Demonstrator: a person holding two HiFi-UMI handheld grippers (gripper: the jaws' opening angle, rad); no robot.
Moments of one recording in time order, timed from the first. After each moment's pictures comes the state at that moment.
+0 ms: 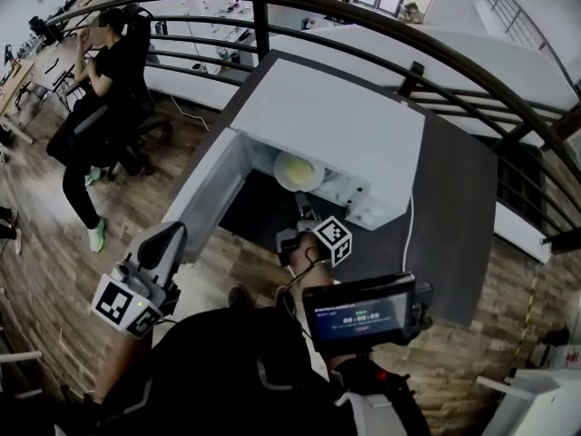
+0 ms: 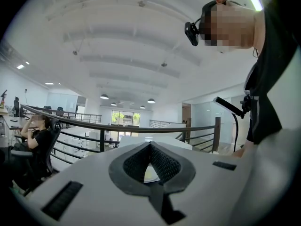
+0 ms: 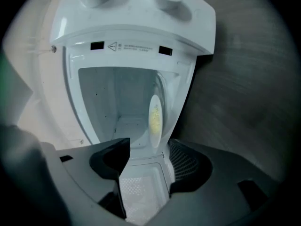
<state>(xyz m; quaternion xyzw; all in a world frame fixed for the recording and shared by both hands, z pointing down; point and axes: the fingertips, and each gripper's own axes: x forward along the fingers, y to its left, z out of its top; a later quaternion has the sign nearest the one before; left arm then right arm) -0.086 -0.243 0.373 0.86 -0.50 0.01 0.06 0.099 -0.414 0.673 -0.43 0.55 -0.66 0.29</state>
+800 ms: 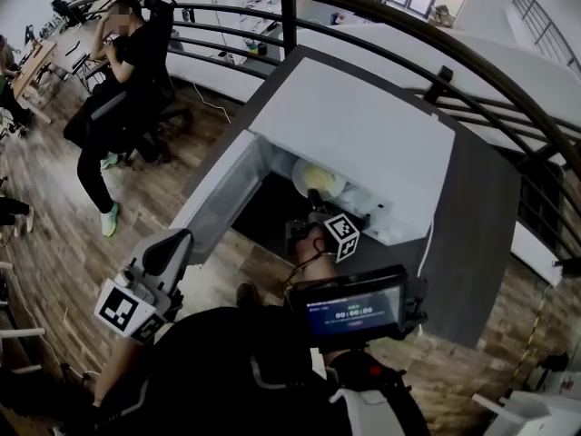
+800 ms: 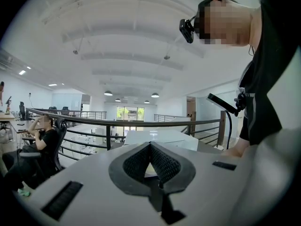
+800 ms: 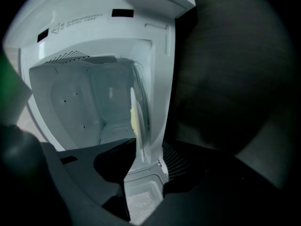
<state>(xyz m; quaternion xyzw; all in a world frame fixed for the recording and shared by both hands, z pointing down) -0.097 -0.253 0.386 0.85 -0.52 0.06 0.07 0.074 -0.457 0.717 -0.42 0.47 -0.71 0.32</state>
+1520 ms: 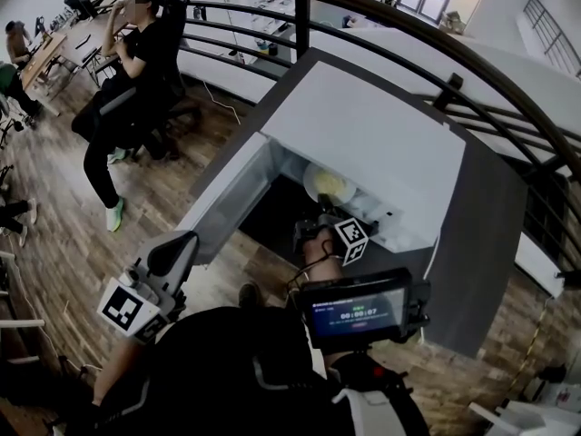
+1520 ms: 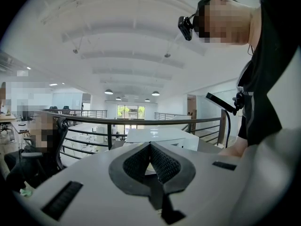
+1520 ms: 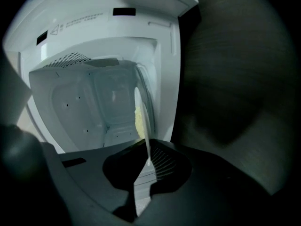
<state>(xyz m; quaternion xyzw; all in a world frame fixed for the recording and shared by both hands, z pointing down) -0.102 -0.251 0.389 0.85 -0.53 0.07 0.07 0.078 -0.468 0.711 -0.42 0.46 -0.70 0.34</state>
